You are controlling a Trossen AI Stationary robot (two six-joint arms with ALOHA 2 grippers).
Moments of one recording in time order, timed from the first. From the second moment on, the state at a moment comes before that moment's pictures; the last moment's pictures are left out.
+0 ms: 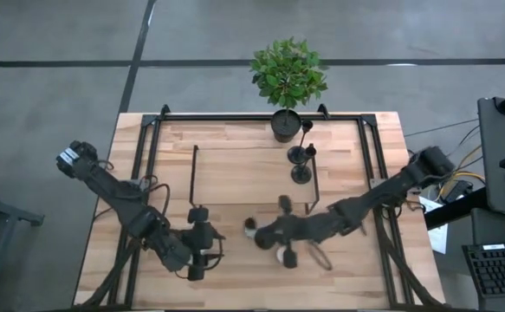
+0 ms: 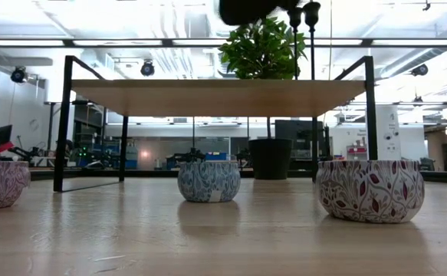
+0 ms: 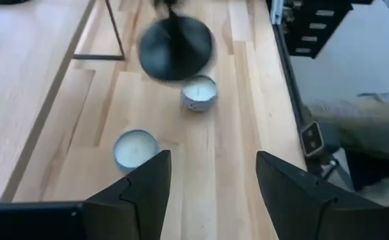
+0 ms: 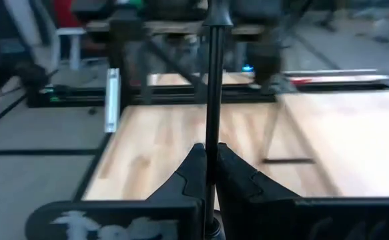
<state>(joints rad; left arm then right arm) -0.69 1.38 1.18 -0.52 -0.49 -0.55 0.47 1.59 1.05 0.27 0.40 0.21</state>
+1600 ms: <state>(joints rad) -0.71 1.38 0.75 0.35 -0.63 -0.39 0.51 1.26 0.48 0.59 1.11 0.22</state>
